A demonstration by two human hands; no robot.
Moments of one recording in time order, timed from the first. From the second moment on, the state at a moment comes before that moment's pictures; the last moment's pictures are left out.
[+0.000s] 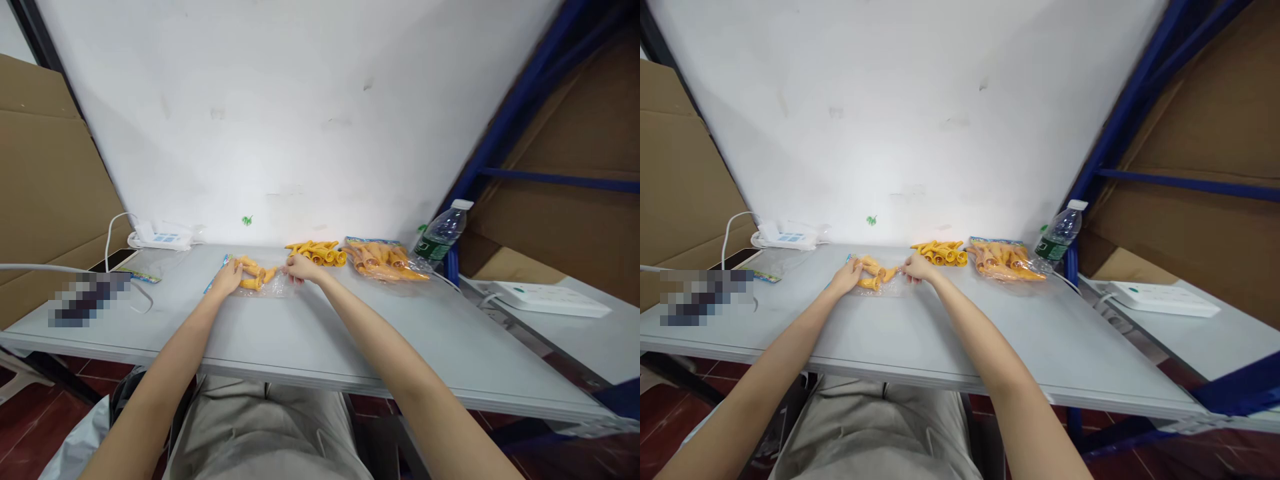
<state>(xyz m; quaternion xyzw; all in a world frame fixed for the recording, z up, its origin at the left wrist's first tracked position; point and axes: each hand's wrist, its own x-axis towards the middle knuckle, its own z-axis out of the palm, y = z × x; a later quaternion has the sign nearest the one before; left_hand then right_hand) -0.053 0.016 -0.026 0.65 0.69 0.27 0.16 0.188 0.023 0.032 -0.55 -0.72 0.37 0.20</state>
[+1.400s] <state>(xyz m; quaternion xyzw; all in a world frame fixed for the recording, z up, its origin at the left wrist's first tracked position) -0.057 0.019 -0.033 0.70 0.65 0.28 0.11 0.149 0.008 0.013 -0.41 -0.60 0.63 0.26</state>
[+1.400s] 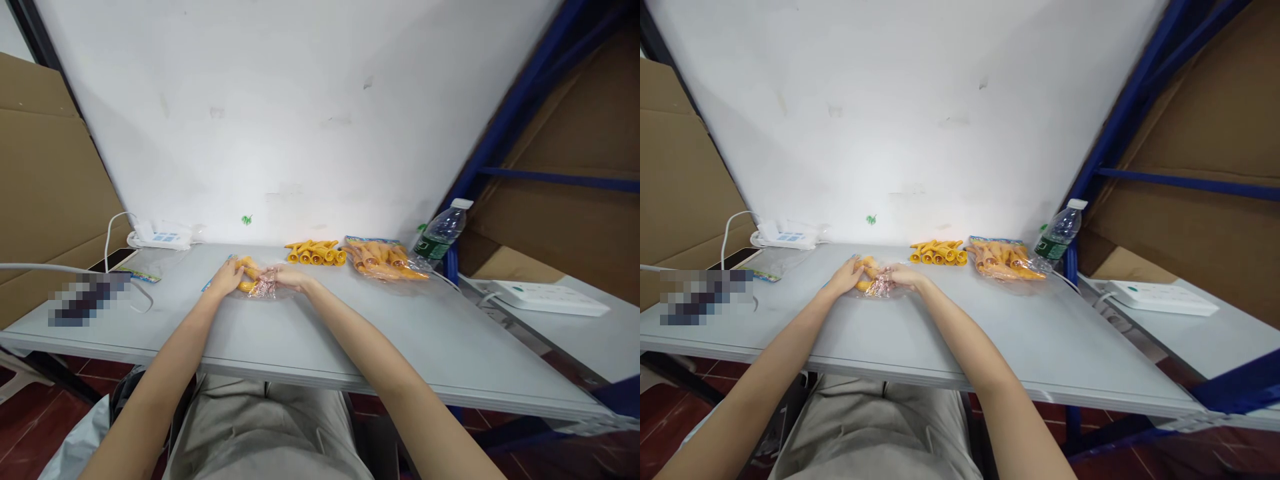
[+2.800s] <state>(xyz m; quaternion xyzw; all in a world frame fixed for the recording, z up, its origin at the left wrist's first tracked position) -0.048 0.009 -0.015 0.71 0.68 0.13 0.08 0.186 0.061 0.019 -0.61 -0.79 0.02 0.05</state>
